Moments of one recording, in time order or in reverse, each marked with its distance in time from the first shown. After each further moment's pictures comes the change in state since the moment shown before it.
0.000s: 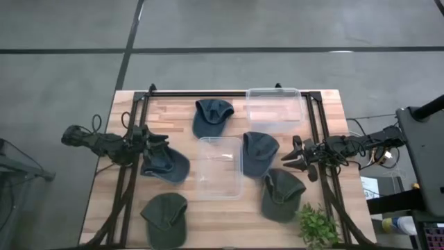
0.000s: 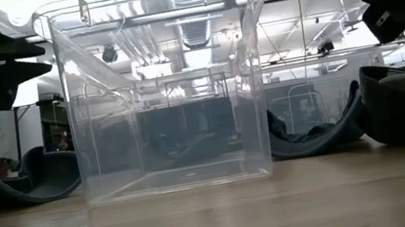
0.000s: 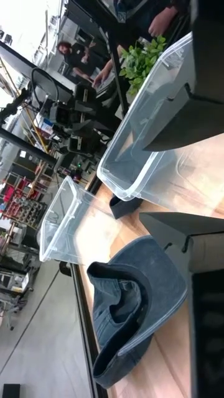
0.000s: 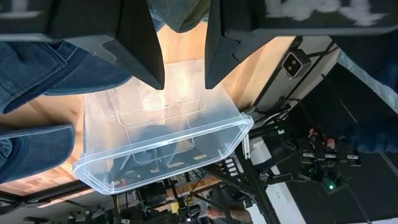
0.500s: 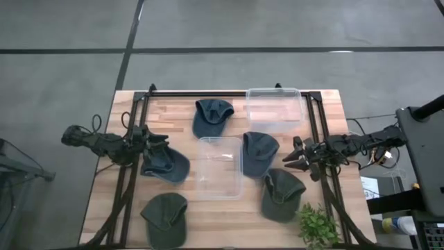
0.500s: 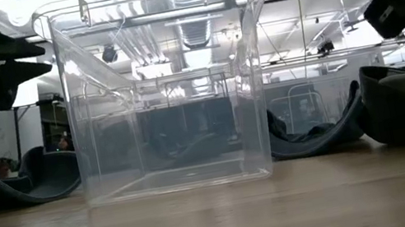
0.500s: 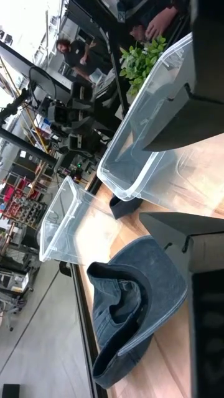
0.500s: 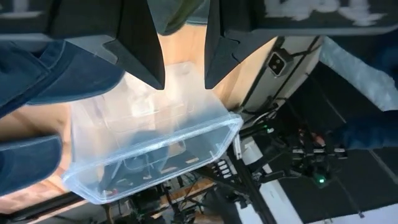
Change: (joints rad) left arm 0.000 0.000 0.000 0.000 0.000 -0.002; right arm 0.000 0.015 0.058 -0.063 -0.036 0.073
